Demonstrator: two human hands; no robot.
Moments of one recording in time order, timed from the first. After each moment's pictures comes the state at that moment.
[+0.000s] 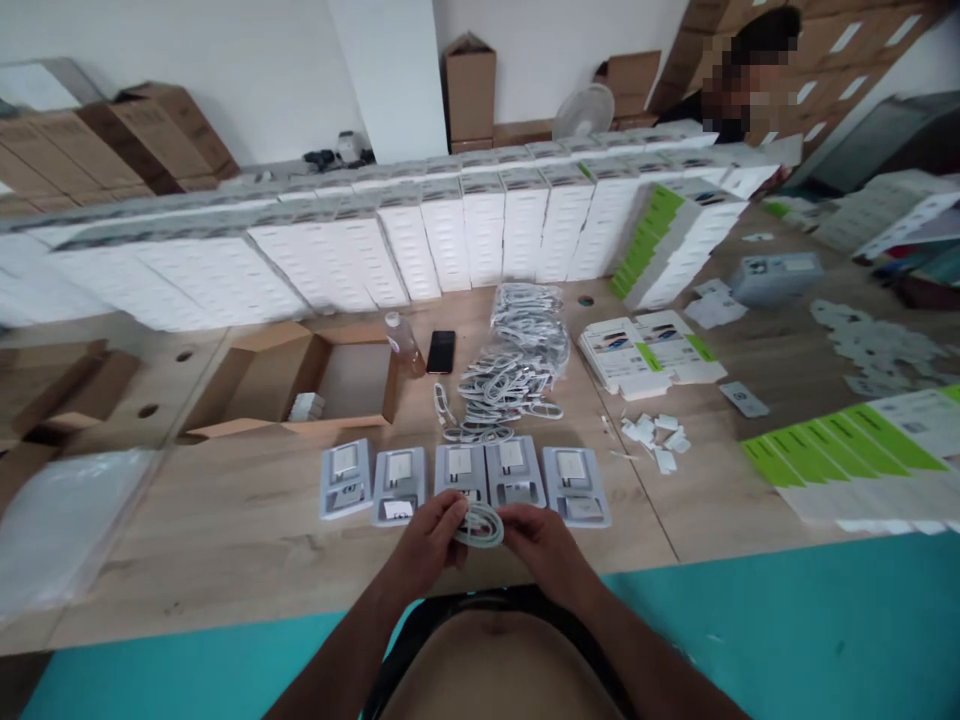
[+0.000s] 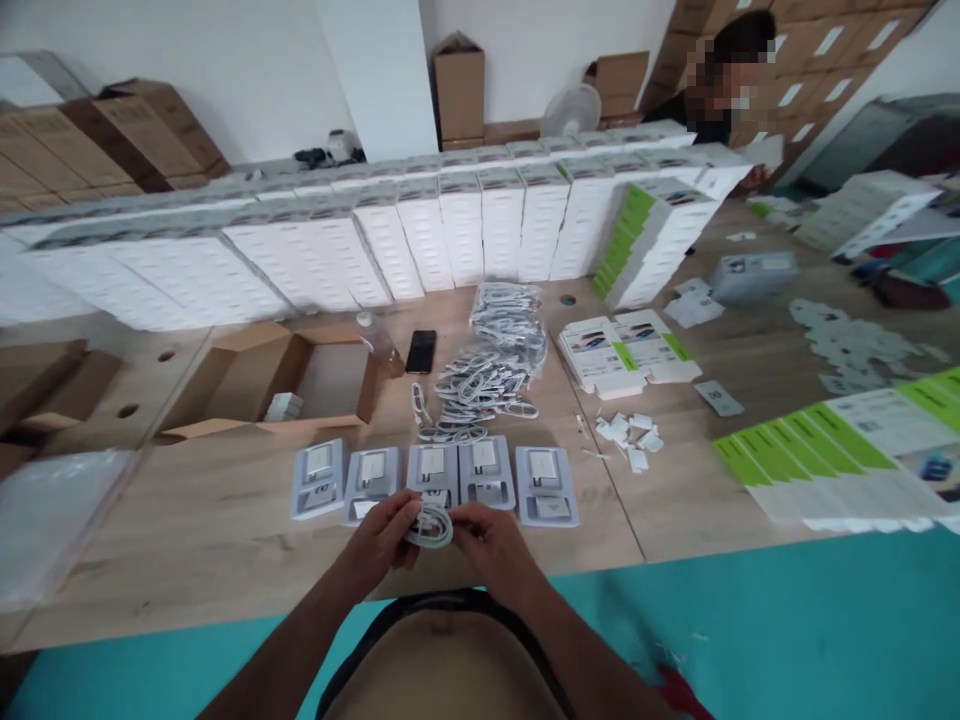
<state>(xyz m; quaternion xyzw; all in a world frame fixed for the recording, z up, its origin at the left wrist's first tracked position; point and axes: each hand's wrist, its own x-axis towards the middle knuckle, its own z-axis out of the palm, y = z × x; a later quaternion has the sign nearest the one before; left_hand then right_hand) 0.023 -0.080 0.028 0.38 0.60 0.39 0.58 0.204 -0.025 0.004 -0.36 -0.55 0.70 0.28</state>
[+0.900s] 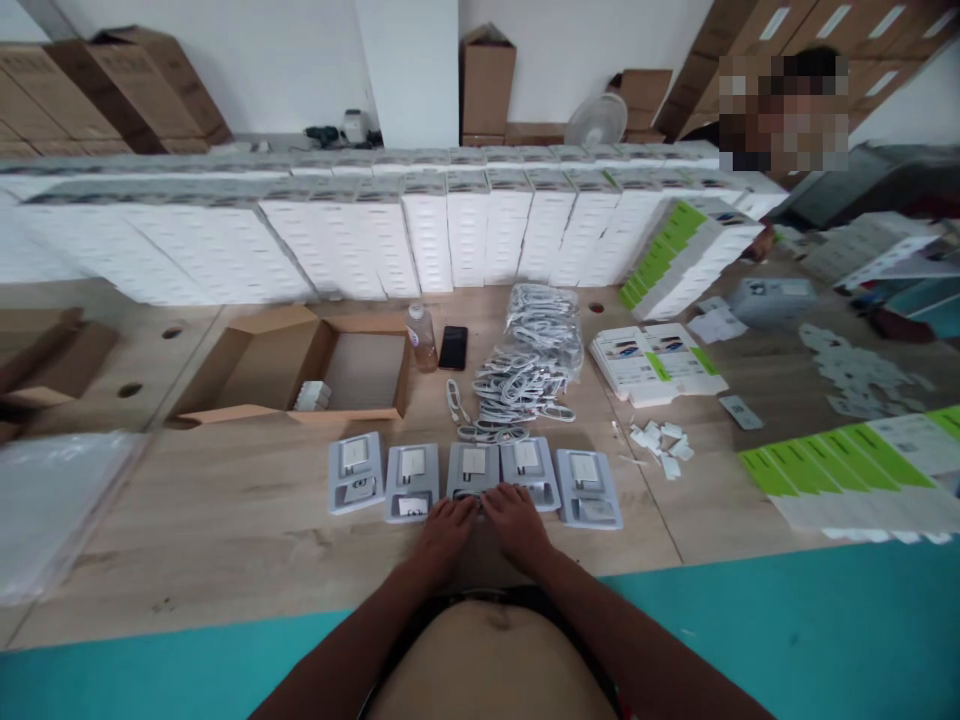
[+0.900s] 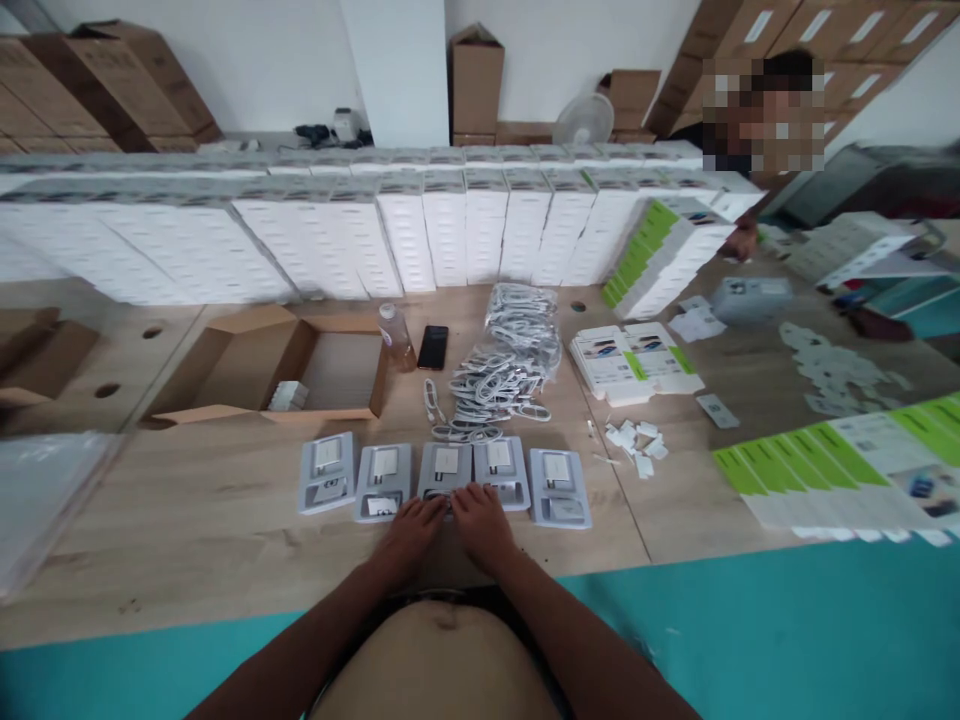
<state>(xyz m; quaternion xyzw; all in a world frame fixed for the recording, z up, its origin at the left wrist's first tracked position) -0.036 -0.103 -0.130 0.79 0.59 0.03 0.16 0.141 -0.022 -0.119 -0.33 -0.93 0.13 0.07</state>
